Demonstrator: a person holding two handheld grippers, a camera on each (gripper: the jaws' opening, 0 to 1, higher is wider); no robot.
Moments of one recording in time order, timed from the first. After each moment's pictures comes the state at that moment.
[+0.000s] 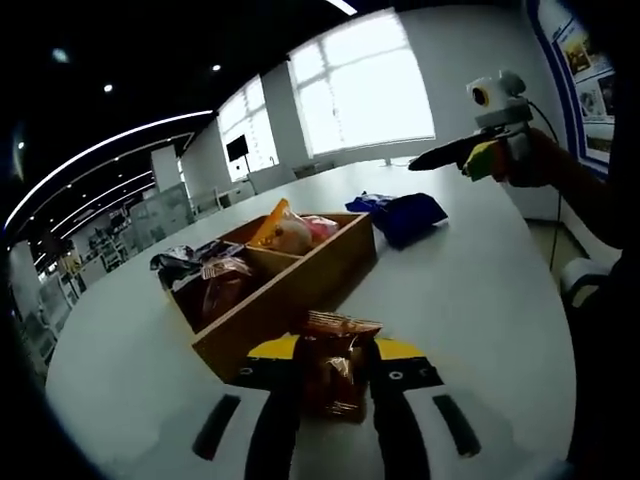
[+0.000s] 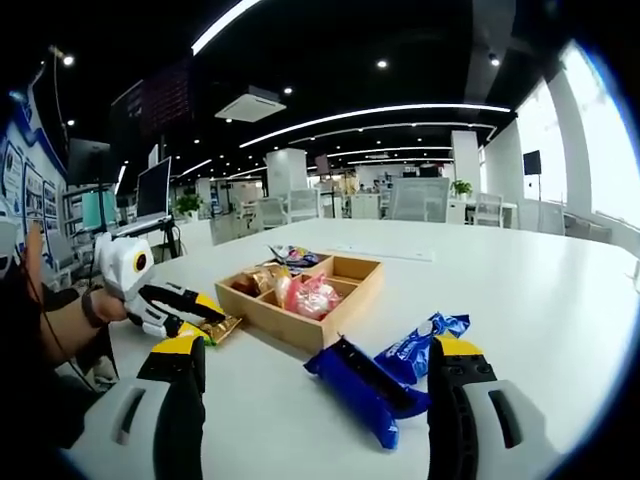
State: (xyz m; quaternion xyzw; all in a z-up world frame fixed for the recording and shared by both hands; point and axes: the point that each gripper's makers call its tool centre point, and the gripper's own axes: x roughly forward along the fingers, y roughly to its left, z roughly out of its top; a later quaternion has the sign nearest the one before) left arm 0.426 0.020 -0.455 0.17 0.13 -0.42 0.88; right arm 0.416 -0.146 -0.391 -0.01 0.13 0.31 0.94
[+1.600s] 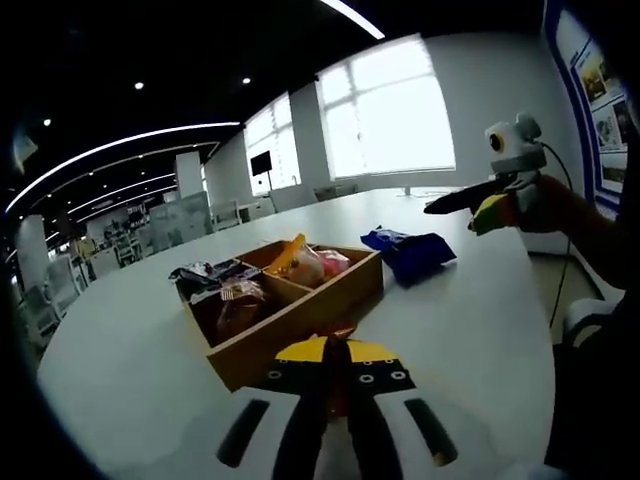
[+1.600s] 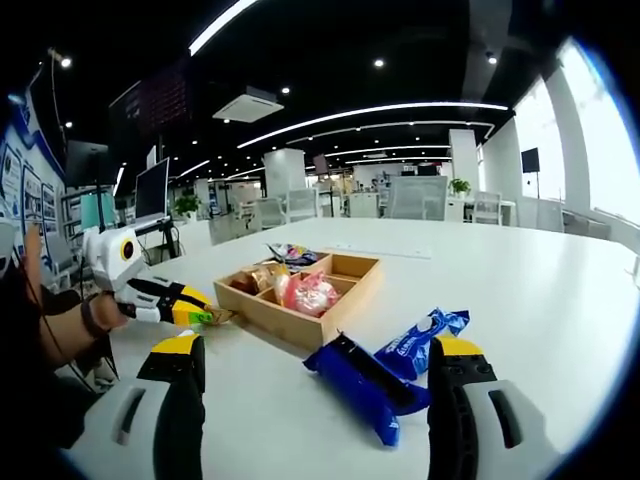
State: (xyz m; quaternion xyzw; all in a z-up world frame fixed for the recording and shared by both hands) left arm 0.421 0.017 -0.428 0.11 0.10 -0.39 0.91; right arm 0.415 -0.147 -0.394 0.00 0.14 0.31 0.94
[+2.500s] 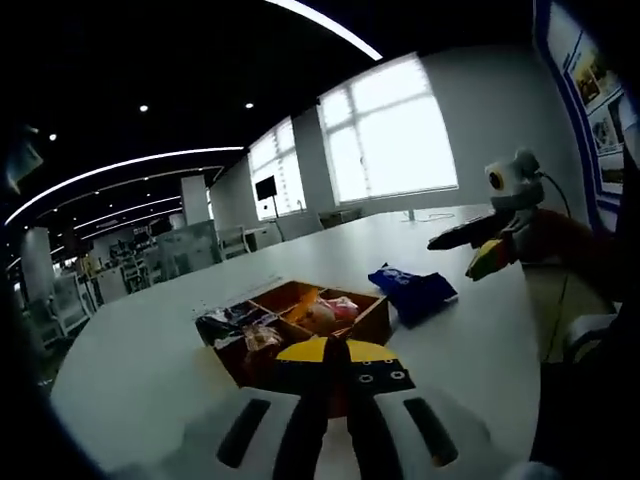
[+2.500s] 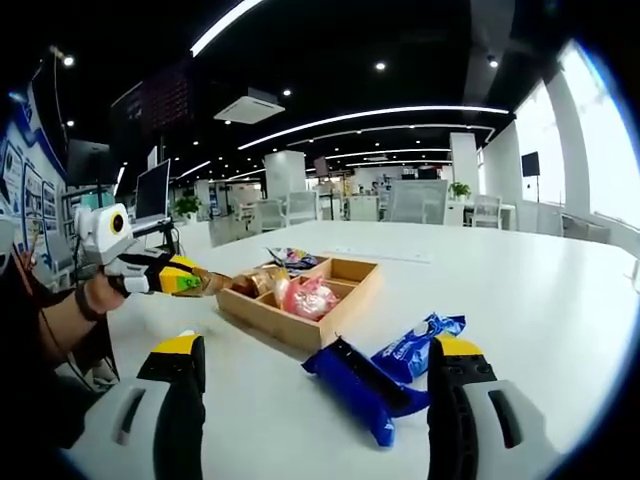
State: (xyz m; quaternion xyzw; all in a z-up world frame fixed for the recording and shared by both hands) left arm 0.419 0.023 -0.371 0.12 0.04 -0.38 0.92; right arm 0.413 -0.150 -0.389 0.00 0.13 0.31 0.94
